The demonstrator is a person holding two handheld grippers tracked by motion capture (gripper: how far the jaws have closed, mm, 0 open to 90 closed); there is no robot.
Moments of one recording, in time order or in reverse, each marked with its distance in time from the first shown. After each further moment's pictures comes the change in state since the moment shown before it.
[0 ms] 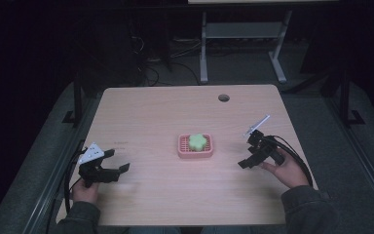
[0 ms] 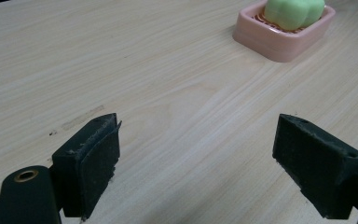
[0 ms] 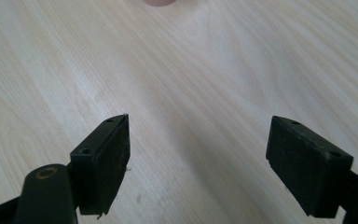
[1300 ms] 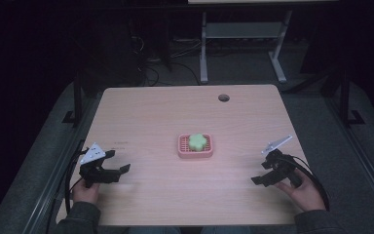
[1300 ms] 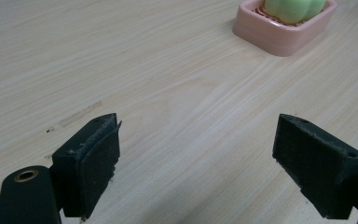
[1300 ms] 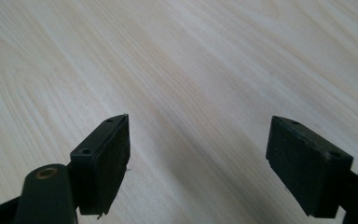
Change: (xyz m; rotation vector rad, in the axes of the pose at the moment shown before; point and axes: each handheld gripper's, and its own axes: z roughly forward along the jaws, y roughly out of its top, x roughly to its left) left arm -0.001 -0.001 0.002 0.013 0.002 0.011; right arm 0.013 -0.071 -0.006 -0.076 -0.014 0.061
